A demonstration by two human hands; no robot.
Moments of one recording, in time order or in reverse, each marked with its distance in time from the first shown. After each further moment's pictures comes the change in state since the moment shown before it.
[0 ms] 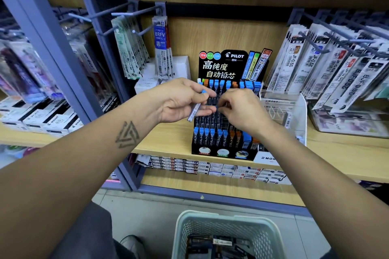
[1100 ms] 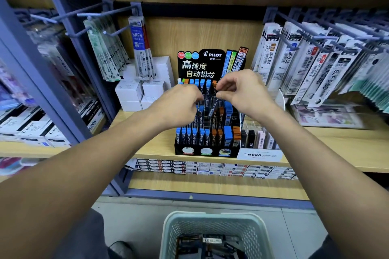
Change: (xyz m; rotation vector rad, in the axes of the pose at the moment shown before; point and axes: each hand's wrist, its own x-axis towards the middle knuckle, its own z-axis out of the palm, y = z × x) left_hand 0.031 -0.018 0.023 1.454 0.166 0.589; right_hand -0.007 0.021 -0.050 0.333 0.098 0.199
